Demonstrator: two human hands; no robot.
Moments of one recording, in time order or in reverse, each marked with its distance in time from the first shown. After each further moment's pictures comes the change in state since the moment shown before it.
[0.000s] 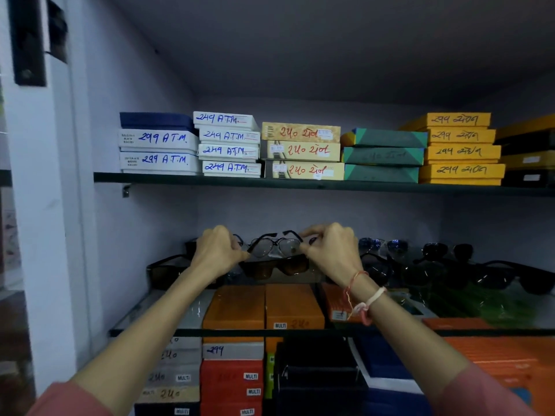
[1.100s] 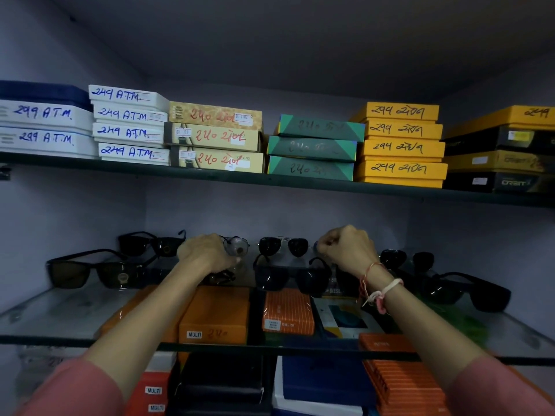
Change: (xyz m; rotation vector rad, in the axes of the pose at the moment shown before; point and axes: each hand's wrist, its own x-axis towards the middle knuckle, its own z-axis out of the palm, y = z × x) left_hand 0.031 0.078 0.097 0.532 -0.192 -0.182; right_hand 0.049 0.145 -0.069 -0.091 -0.151 0.153
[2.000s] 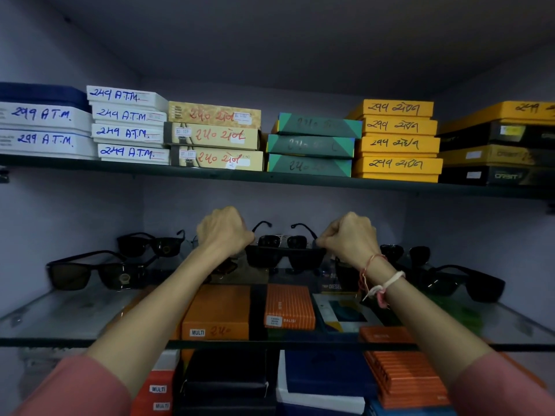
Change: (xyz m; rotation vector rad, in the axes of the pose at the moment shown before) left_hand -0.019 0.027 -0.030 -0.325 0.274 0.167; right_hand -0.008 -0.015 -0.012 -0.004 0.086 -0.016
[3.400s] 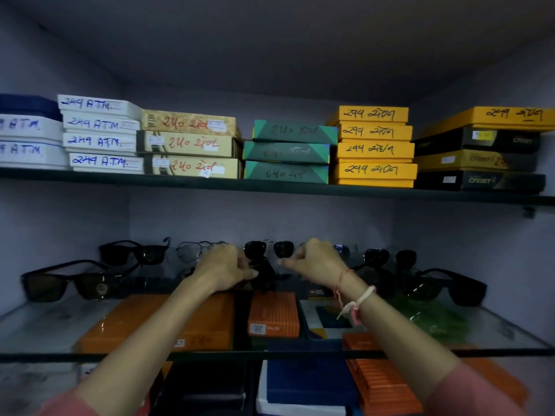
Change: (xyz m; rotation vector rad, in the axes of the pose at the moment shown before) left_hand -0.018 0.005 0.037 0.042 -0.264 0.127; right_hand -0.011 0.001 0.015 0.005 -0.326 -0.071
